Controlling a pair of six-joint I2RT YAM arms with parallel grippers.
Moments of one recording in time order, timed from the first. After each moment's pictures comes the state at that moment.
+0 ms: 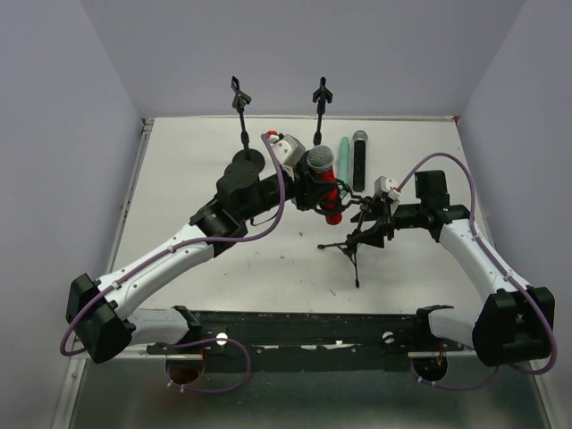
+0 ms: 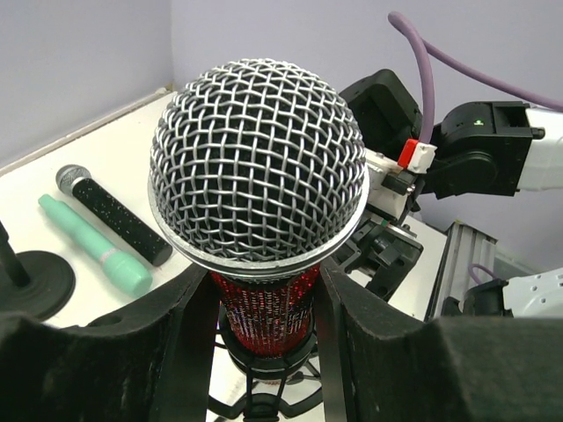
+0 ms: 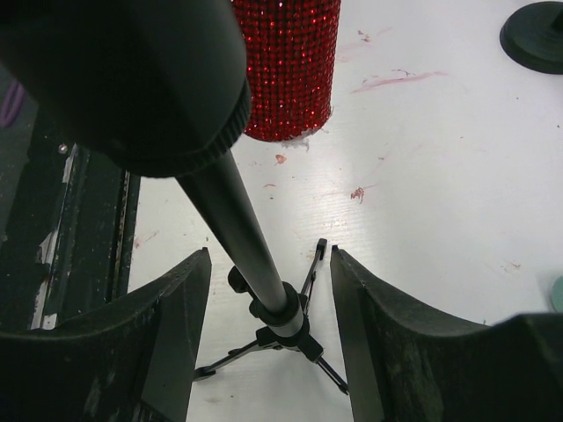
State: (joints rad) left arm -0.81 1.23 1.09 0.21 0.27 -0.25; right arm 0.12 1.20 0.82 -0.51 -1.26 -0.81
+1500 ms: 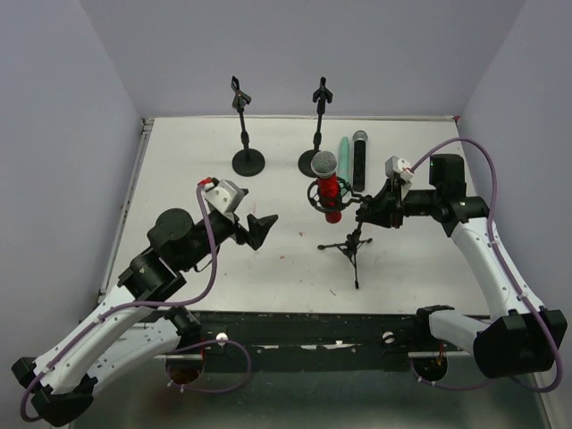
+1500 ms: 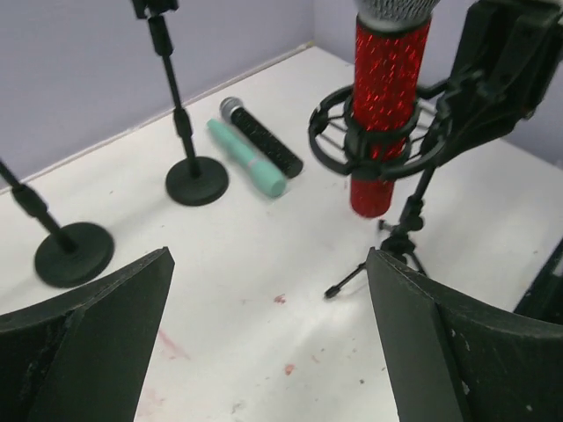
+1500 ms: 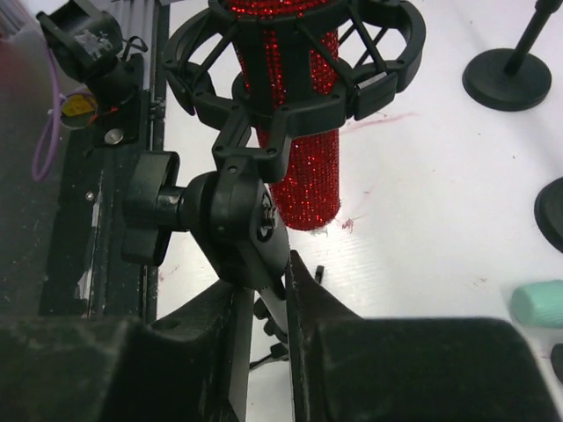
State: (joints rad) left arm -0.78 0.70 0.88 -0.16 0.04 -0.05; right arm 0.10 1.13 1.00 -0.61 -1.26 -0.64
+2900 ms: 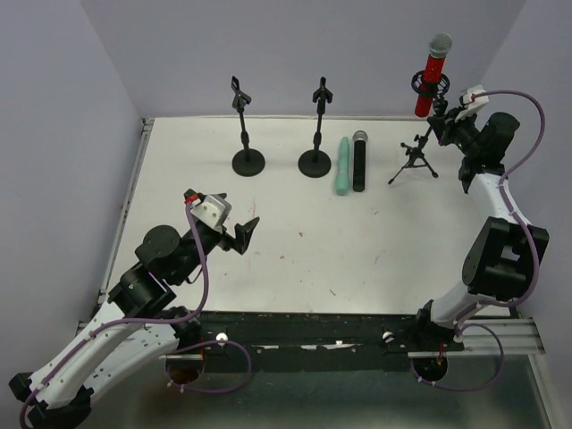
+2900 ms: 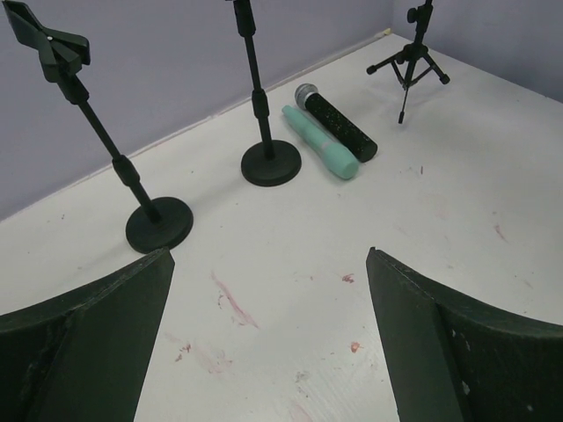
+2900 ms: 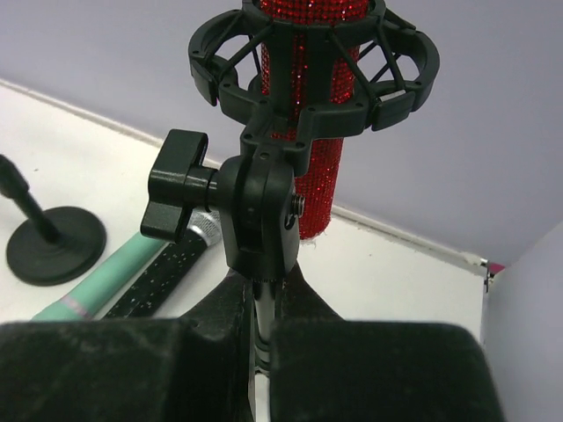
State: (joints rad) left arm -0.77 0.53 0.75 -0.23 -0.14 0.10; right arm -0.28 1.62 1.21 0.39 -0.67 -0.16
